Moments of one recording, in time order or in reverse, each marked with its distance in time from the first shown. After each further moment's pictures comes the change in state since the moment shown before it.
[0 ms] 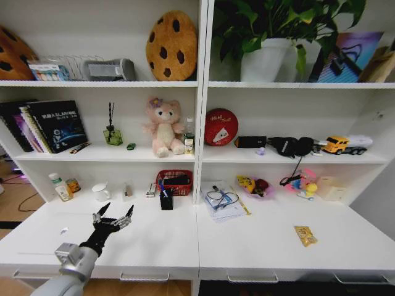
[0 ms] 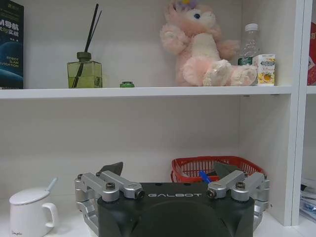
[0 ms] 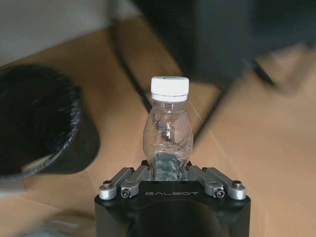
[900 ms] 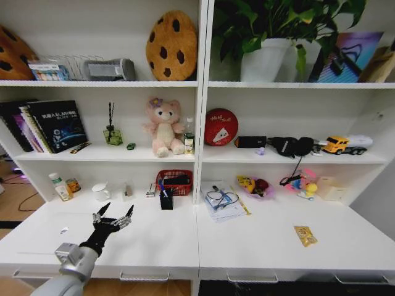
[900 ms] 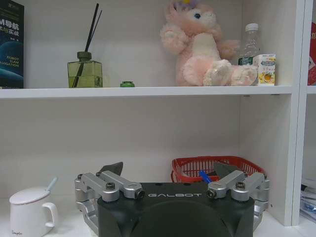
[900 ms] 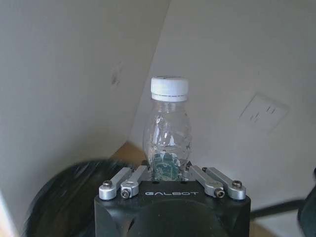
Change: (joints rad) left arm 0.000 0.000 0.000 0.000 0.000 0.000 0.000; right arm 0.387 0.170 0.067 -0.413 -1.044 0.557 -0.388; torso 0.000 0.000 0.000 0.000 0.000
